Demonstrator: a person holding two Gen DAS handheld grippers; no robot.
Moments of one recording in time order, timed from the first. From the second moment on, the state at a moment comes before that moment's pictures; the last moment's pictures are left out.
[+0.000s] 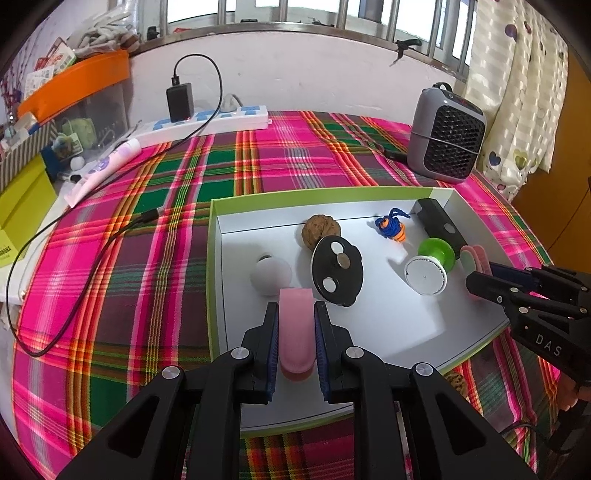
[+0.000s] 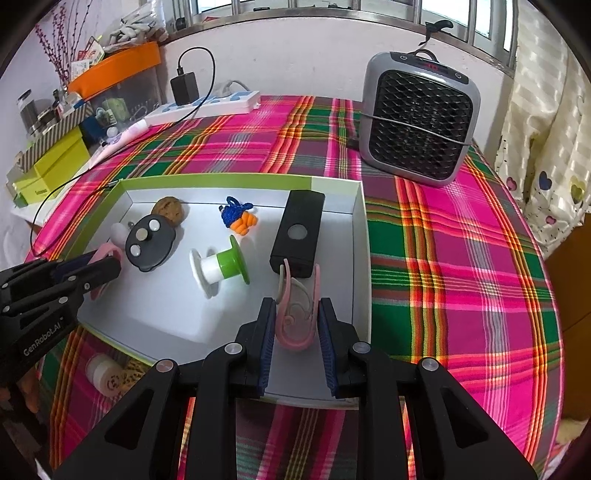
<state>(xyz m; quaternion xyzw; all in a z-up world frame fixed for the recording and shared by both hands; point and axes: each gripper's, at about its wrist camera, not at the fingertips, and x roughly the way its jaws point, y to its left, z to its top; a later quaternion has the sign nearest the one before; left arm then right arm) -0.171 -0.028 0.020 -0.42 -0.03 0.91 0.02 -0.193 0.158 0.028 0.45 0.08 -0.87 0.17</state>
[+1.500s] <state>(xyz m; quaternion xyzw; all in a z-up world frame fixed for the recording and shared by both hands) -0.158 -0.031 0.029 -0.41 -0.03 0.91 0.03 -0.179 0.159 0.037 0.43 0.06 -0.89 0.15</state>
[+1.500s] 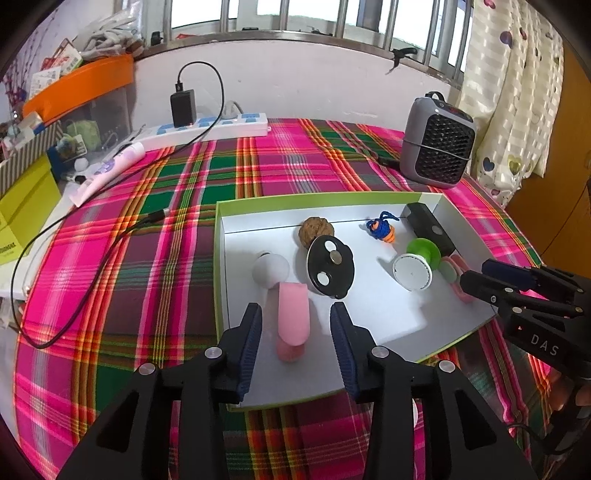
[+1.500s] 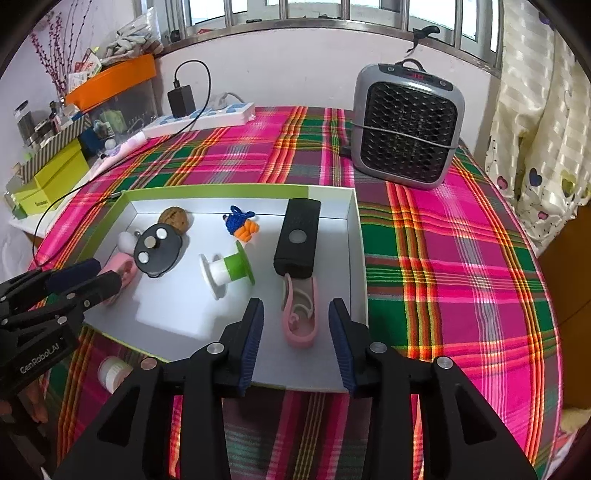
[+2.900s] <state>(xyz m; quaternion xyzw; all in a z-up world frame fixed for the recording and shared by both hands) -0.073 -0.029 0.043 -0.36 -0.05 0.93 0.05 -0.097 0.165 0.046 0.38 0.03 -0.91 0.17</state>
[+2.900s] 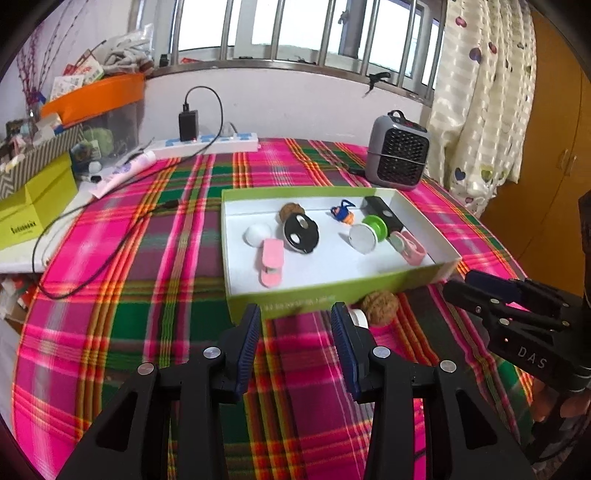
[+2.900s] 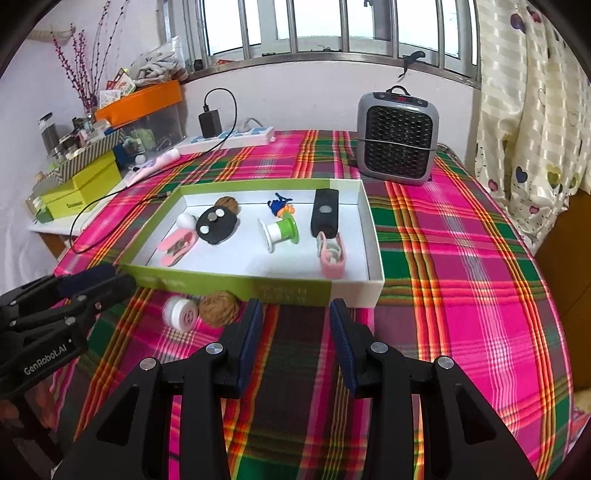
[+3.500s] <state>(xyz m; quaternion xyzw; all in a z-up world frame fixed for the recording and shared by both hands) -0.078 0.002 0.020 -0.39 -0.04 0.91 0.11 -0.087 0.177 0.025 0.40 0.02 -0.90 0.17</state>
